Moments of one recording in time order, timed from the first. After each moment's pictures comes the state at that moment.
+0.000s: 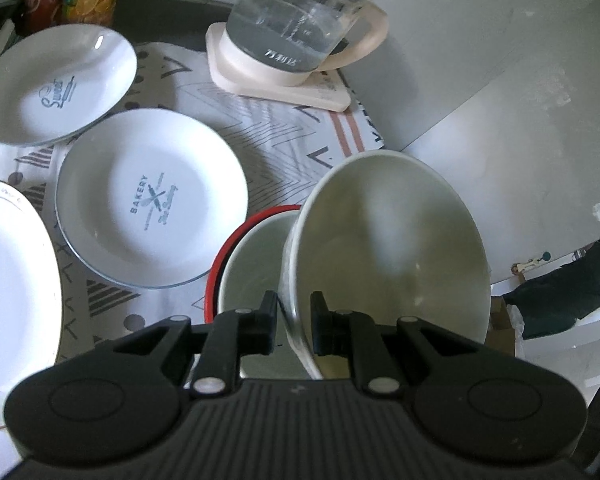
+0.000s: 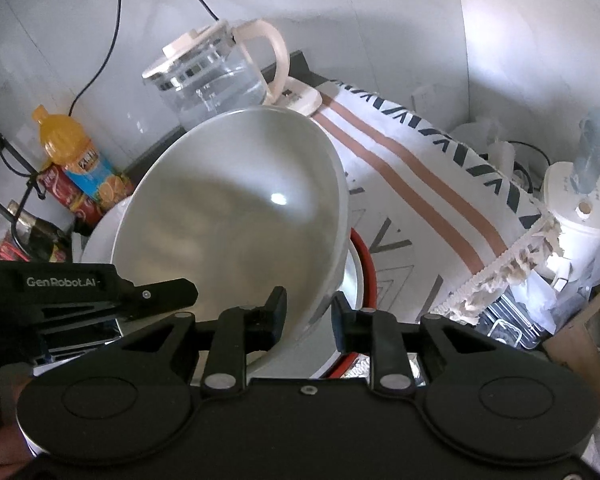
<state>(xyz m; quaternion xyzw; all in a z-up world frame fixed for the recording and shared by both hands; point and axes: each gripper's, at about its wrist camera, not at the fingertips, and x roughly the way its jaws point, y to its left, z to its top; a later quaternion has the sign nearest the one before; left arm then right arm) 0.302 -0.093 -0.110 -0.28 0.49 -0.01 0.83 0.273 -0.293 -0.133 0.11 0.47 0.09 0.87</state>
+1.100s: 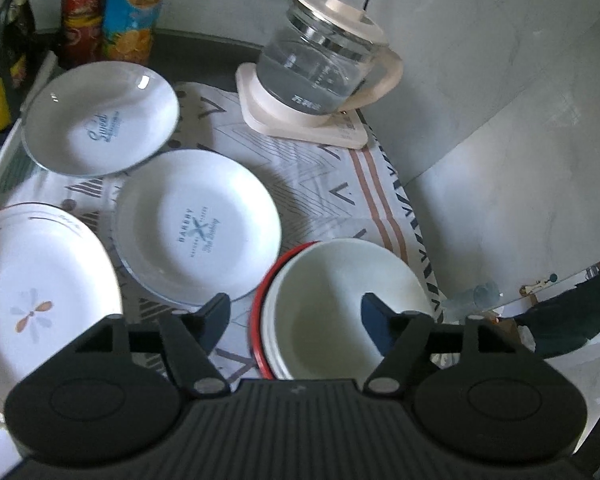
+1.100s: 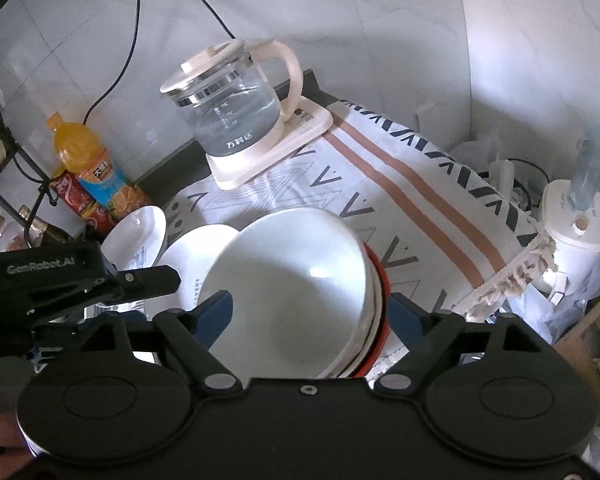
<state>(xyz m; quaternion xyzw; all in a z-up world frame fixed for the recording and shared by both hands) 0.276 -0.067 -0.070 -0.27 0.46 0.03 0.84 0.261 -0.280 -0.104 0.10 0.45 0.09 0.88</state>
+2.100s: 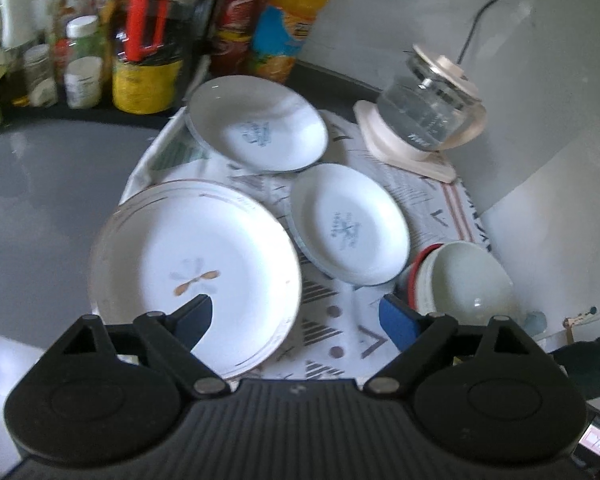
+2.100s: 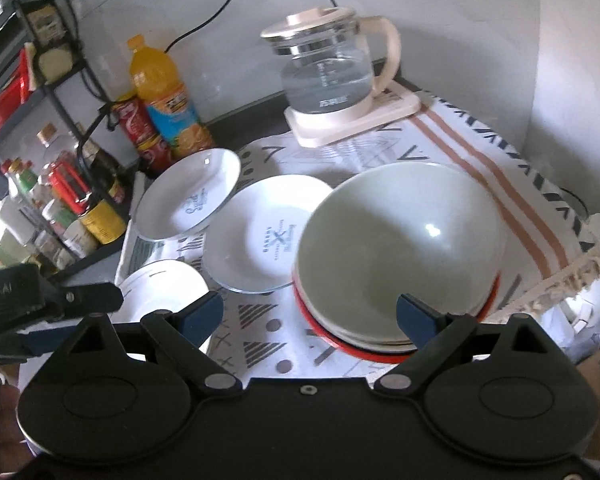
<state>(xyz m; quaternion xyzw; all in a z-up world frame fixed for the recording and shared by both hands) 0.158 0.022 -0.077 -0.28 0.43 0.13 0.85 0.222 -0.199 -0.110 0.03 0.45 0.17 0.88</state>
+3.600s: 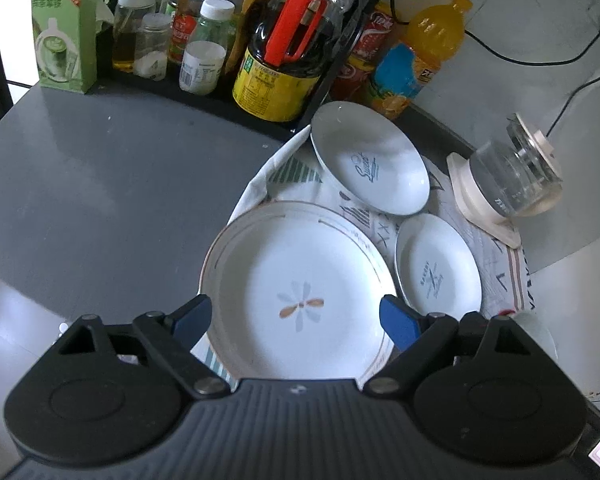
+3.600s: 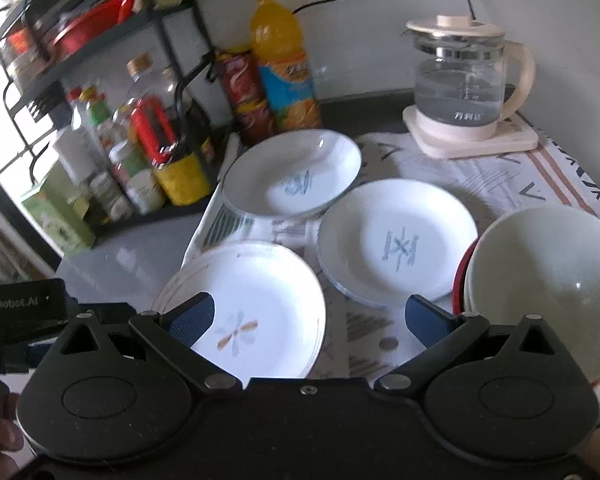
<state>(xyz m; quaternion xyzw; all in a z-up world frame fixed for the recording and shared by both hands) 0.126 0.099 -0.093 -0.35 0.41 0.23 0.81 0.221 -0.098 -0.115 -0.04 0.42 0.27 0.87</state>
